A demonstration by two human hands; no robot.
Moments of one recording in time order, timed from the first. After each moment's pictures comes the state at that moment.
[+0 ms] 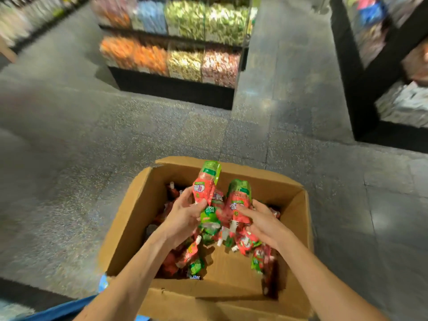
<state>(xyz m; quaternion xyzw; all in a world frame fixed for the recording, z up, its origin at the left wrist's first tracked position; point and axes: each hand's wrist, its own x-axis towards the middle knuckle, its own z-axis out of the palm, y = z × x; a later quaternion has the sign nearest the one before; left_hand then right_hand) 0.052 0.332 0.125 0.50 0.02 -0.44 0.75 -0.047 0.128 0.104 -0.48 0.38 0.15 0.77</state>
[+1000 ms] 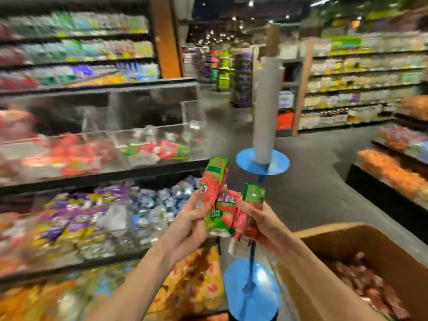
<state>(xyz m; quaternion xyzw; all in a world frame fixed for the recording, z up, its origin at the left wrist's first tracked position) -0.374 0.656 0.359 0.40 0.06 0.14 0.90 -0.251 0.519 0.345 -0.50 -0.21 0.40 0.74</state>
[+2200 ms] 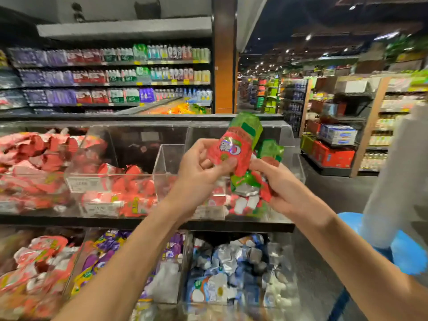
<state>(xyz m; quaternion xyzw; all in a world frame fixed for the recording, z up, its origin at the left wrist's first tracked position) -0.381 0.872 0.517 0.69 0.12 0.42 0.58 -0.225 0.796 0.498 -0.47 -0.35 0.38 0.71</state>
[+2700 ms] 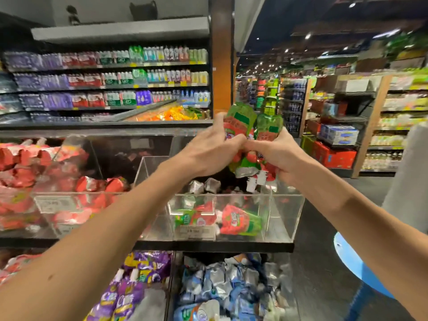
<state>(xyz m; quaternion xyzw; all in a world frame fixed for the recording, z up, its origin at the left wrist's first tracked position) -0.301 0.919 0.582 0.91 0.23 0.25 0.23 -0.168 0.825 0.561 -0.59 -0.39 0.22 0.67</state>
